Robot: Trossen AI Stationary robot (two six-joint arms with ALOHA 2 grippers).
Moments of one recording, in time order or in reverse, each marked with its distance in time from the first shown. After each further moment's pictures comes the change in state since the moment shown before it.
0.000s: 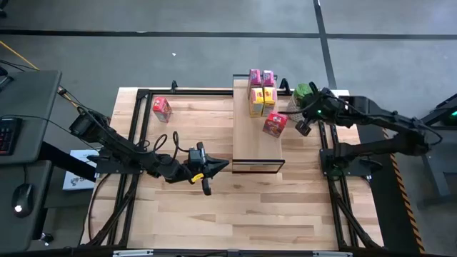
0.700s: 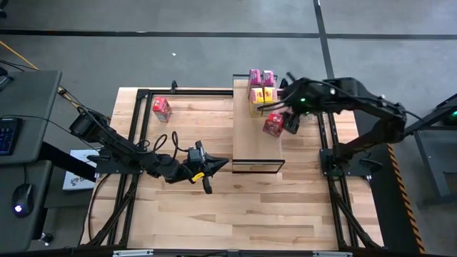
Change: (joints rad) left arm 0.000 0.000 0.000 0.000 -0.044 0.027; right arm 0.104 0.403 0.611 -0.235 -0.144 -0.061
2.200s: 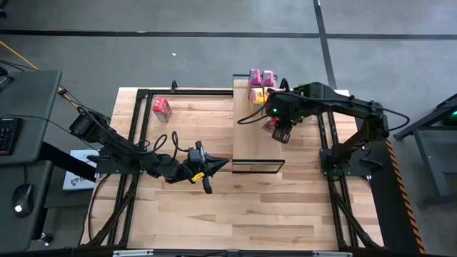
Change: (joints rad) left arm 0.000 0.000 0.000 0.001 0.000 0.000; right arm 0.000 0.173 -0.002 -0.164 -0.116 0.106
